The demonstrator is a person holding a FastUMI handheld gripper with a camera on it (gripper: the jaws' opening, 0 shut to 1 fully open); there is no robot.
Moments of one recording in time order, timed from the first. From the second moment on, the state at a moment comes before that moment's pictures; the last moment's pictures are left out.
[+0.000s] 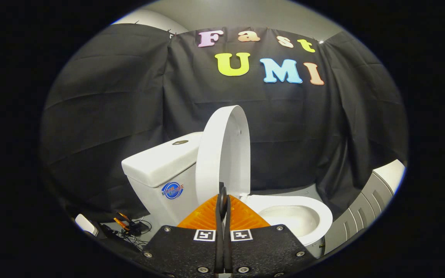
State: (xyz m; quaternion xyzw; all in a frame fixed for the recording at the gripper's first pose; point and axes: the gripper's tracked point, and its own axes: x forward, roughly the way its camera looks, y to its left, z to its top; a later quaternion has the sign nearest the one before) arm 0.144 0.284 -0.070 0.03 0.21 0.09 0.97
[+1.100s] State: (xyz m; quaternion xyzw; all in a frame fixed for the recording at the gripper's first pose) arm 0.150 0.336 -0.070 0.01 0.21 0.12 0.97
